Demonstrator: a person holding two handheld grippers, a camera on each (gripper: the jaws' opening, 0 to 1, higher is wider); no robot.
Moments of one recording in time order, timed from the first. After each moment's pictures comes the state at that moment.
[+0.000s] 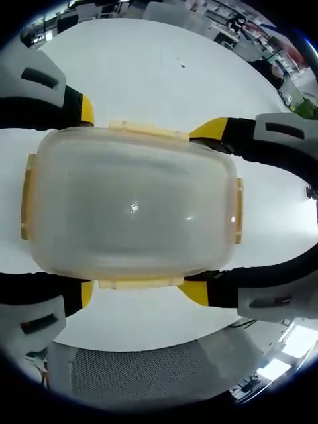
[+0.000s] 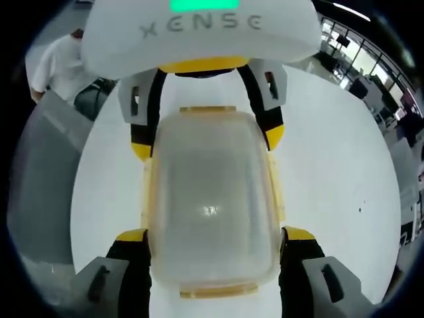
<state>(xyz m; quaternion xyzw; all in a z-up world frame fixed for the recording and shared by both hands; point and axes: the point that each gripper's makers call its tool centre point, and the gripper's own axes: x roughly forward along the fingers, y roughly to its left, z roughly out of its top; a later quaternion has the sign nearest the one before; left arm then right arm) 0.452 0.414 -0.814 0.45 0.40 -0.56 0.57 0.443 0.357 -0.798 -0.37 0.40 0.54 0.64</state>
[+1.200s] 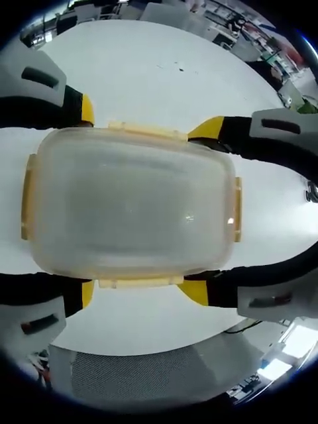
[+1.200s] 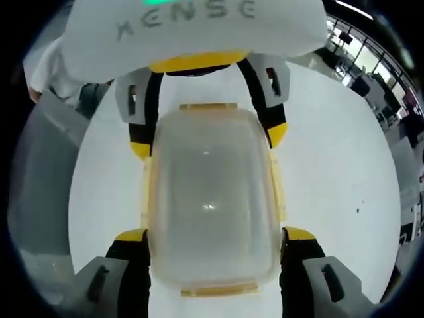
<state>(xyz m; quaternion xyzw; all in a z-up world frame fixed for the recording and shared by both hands) 0.466 0.409 -0.815 0.45 0.40 -0.56 0.57 0.457 0.351 -0.800 -0.38 0.41 0.54 0.63</state>
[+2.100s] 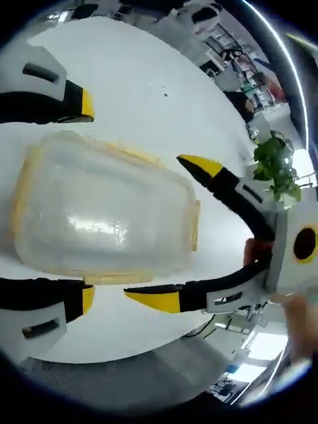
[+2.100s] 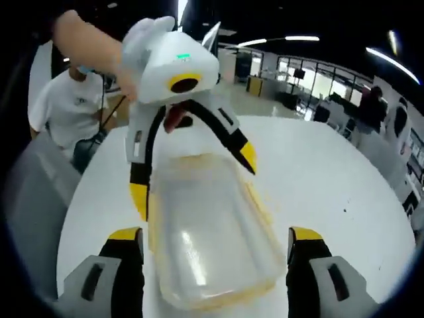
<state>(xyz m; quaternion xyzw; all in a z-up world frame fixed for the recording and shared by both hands) 0.476 0.395 -0.793 0.29 0.28 -0.57 0.72 0.461 0.366 -0.766 -0.20 0.21 0.53 0.80</state>
